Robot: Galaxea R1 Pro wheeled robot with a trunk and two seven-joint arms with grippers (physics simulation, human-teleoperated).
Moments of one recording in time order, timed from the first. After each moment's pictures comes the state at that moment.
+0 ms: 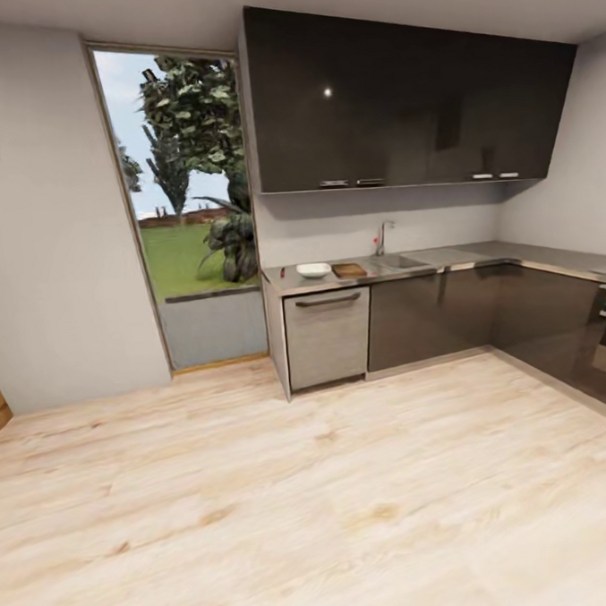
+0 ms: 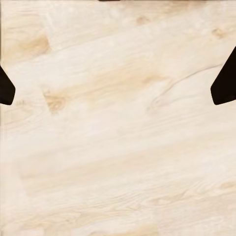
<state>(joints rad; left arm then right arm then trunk) 0.00 0.04 0.01 -0.42 0.00 -0.16 0.00 -0.01 0.00 0.00 -0.51 0.00 -0.17 -0.01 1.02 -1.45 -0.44</state>
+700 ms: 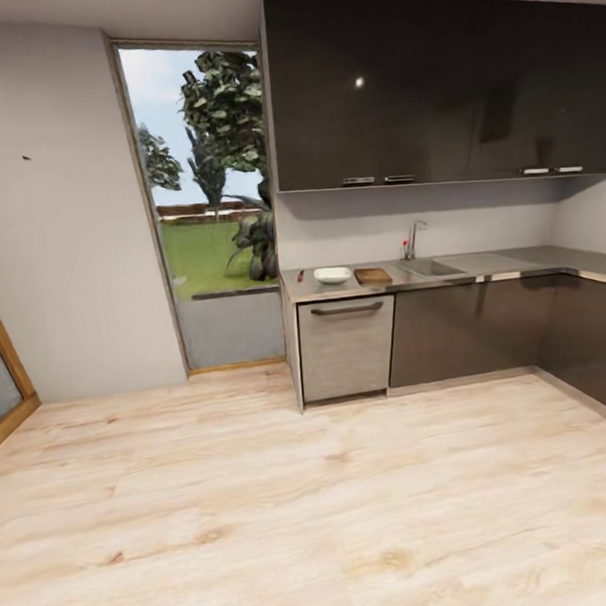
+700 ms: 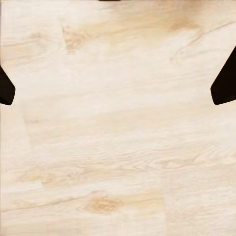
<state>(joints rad) 0.00 0.04 0.01 -0.42 0.00 -0.16 0.00 -0.01 0.00 0.00 -0.51 0.00 -0.17 -0.01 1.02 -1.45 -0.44</state>
